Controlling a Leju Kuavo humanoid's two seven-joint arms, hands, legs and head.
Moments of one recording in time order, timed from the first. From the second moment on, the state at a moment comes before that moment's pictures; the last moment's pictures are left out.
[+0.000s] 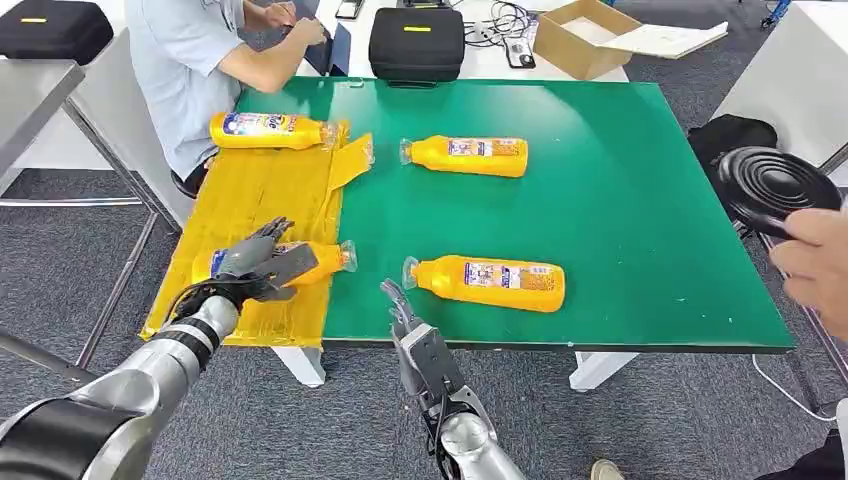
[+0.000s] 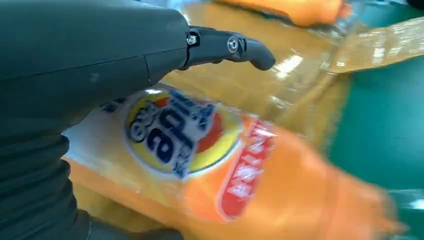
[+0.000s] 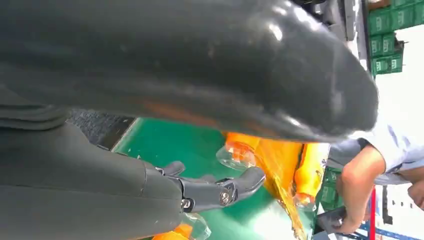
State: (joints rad) left arm -0.74 0.03 -0.22 -0.36 -0.67 0.09 -0.23; right arm -0.23 0.30 0.56 -0.90 -0.02 -0.05 -0.65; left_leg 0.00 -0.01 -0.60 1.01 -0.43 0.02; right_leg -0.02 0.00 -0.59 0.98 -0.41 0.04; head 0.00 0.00
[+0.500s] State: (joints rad) left arm -0.68 0.04 -0.13 -0.45 -0.55 0.05 -0.38; right arm -0.23 0.30 0.56 -0.87 0.00 -0.05 -0.66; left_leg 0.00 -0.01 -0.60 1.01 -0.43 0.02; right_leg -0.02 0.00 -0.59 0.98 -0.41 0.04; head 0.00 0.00
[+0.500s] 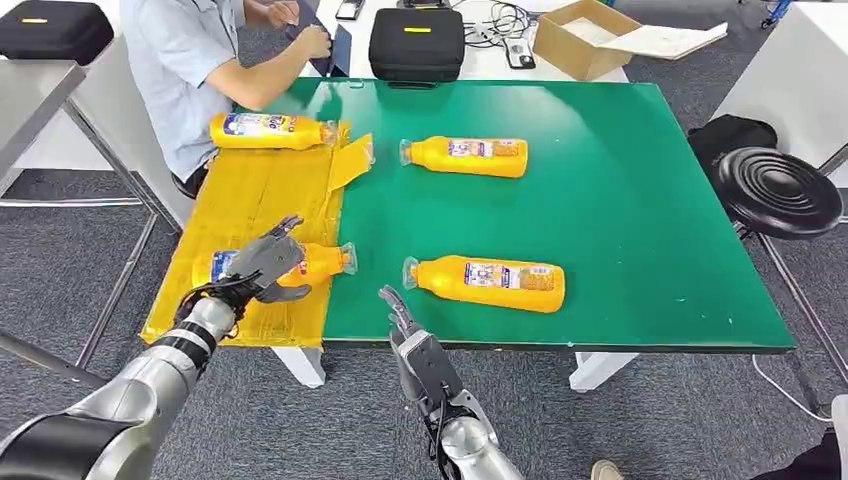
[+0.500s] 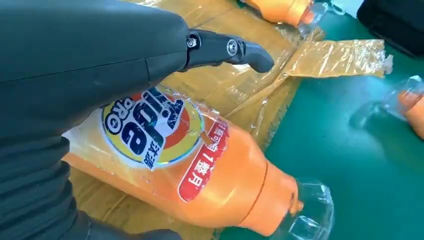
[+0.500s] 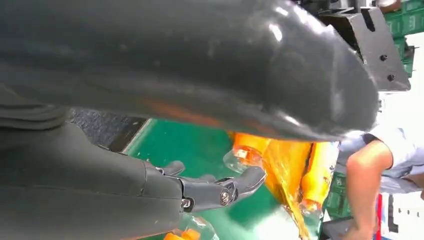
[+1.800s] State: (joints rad) left arm -0.20 -0.03 -0.12 -1.36 -0.04 -0.01 -0.55; right arm -0.22 0.13 0.48 -1.10 0.55 -0.47 -0.60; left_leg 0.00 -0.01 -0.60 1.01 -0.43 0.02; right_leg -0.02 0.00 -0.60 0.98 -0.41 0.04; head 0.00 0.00
